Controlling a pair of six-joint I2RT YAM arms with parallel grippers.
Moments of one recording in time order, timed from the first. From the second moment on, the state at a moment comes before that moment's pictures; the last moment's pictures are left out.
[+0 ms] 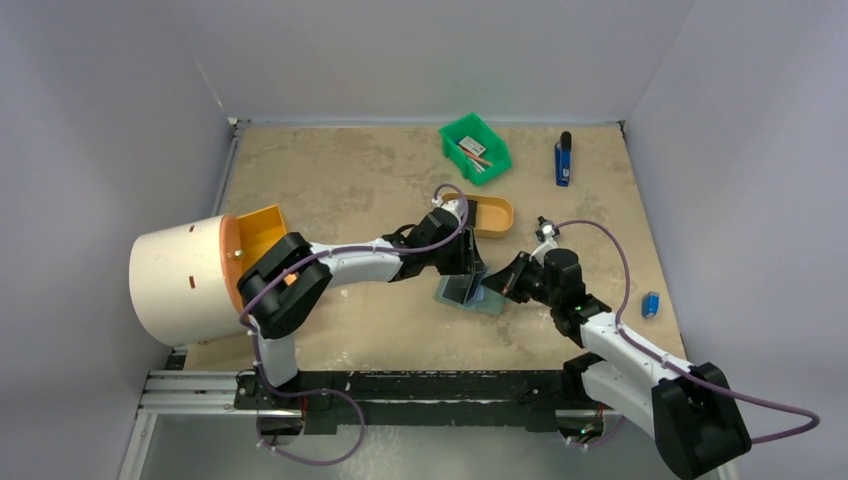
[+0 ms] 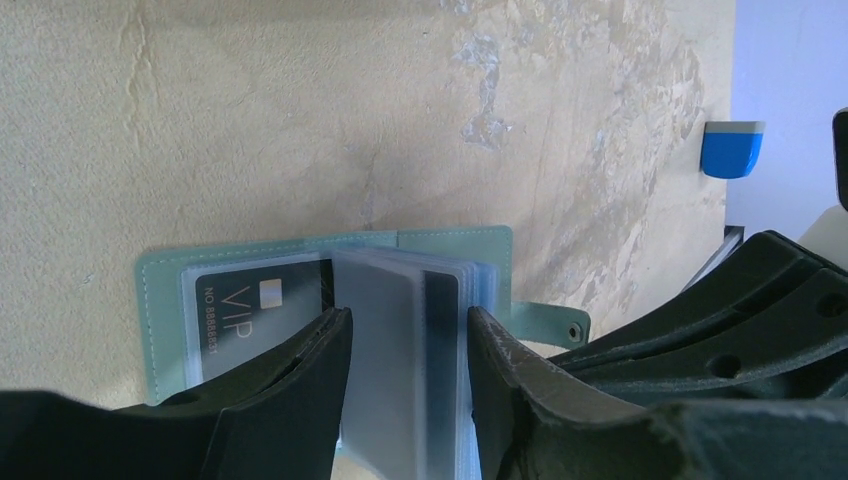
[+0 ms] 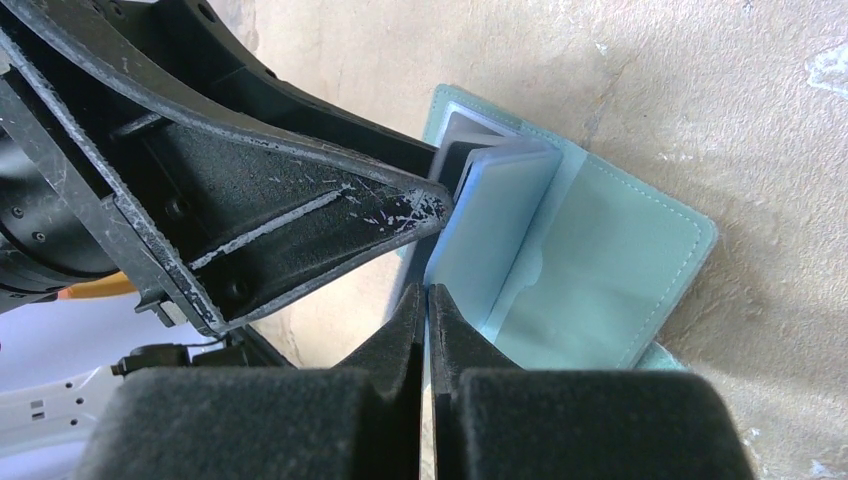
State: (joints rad) left arm -0.88 1.85 1.11 0.07 0.12 -0.85; right arm 0.36 0.96 0.26 0.16 -0.34 0.88
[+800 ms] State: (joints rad) left arm -0.89 1.85 1.12 -0.03 -0.01 -0.82; right arm 0.36 0.93 0.26 0.12 -0.30 0.87
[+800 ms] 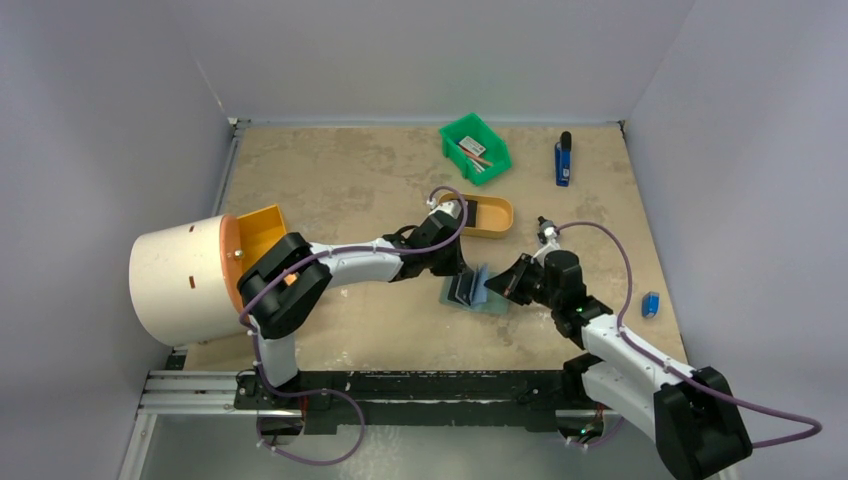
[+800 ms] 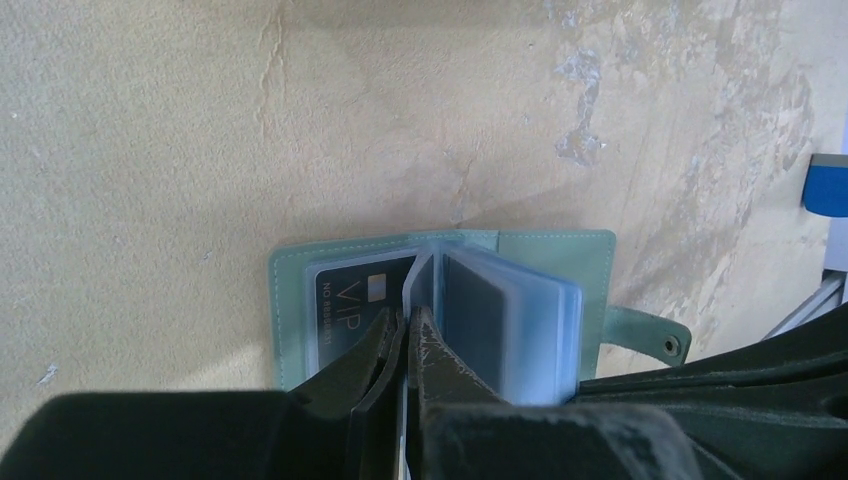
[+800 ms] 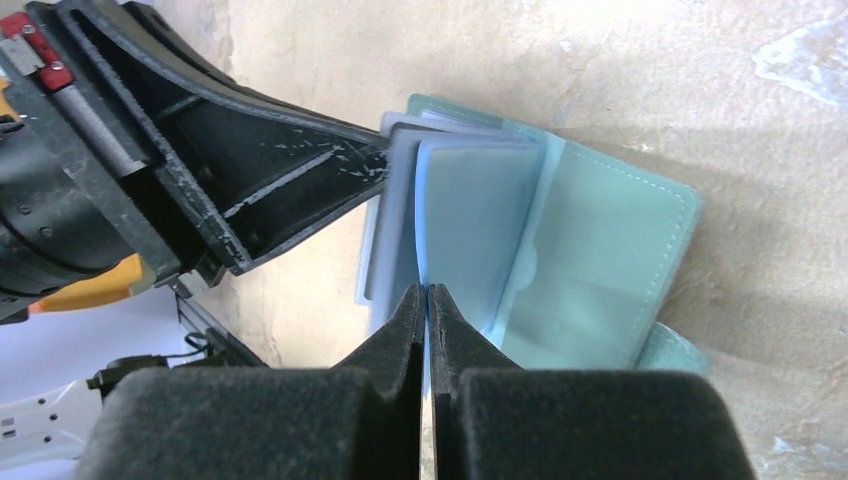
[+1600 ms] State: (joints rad) left arm -0.89 1.80 1.10 -0.10 -0.13 -0.83; right arm 0.36 0.89 0.29 -0.10 -0.17 0.81
